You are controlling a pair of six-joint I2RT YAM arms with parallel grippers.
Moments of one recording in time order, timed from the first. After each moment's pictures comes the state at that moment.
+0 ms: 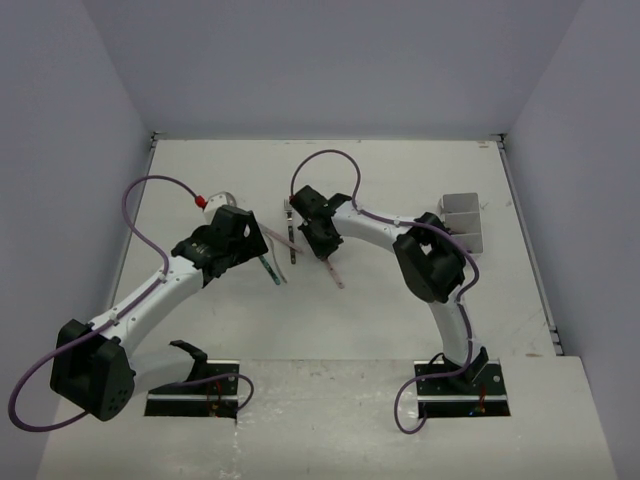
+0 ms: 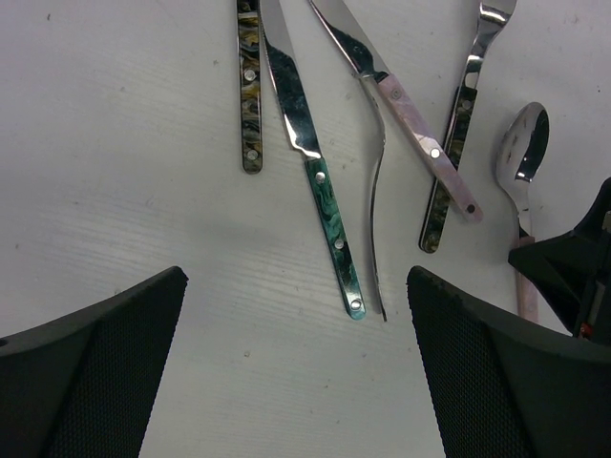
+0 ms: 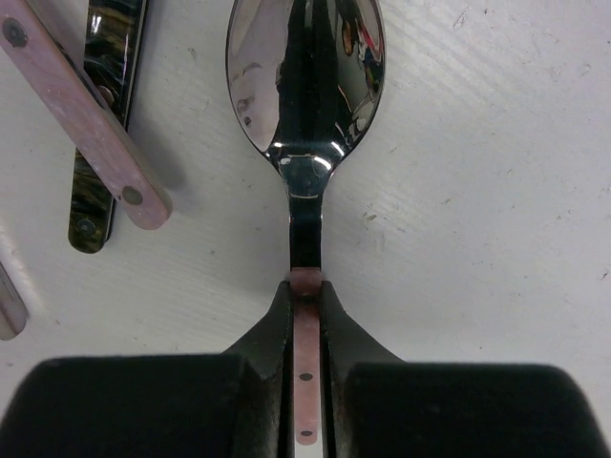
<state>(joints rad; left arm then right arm) -0.45 1.17 0.80 -0.54 -0.35 -0.74 0.79 2.17 1.66 -0.75 0.12 0.26</state>
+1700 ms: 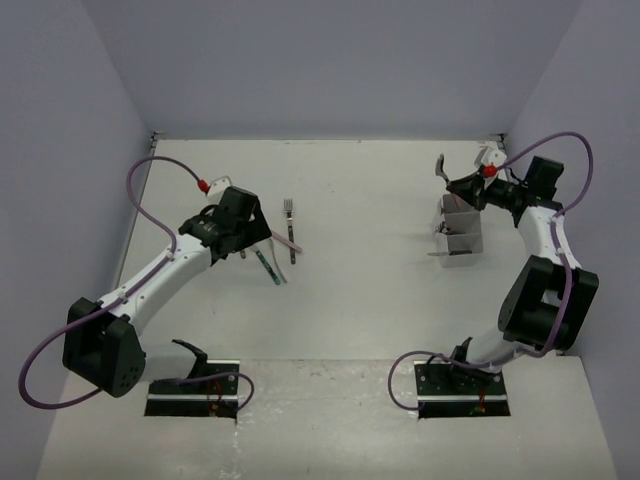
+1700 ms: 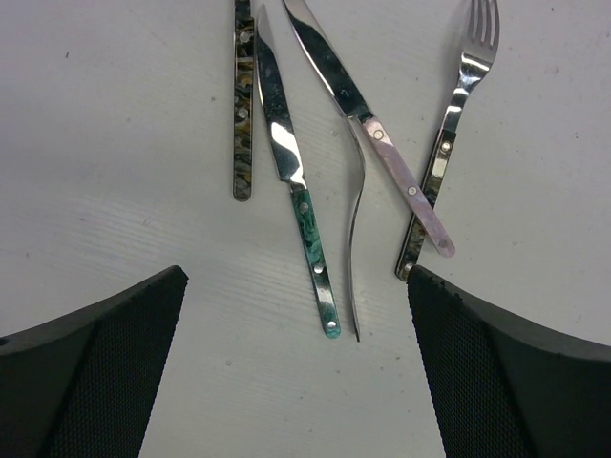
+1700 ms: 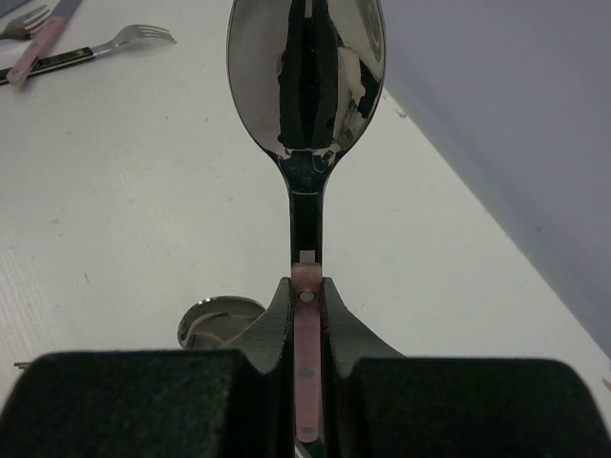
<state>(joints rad) -0.46 1.30 0.99 -0.64 -0.40 -0.78 -0.36 1.55 1.15 -0.26 -1.22 -0.90</state>
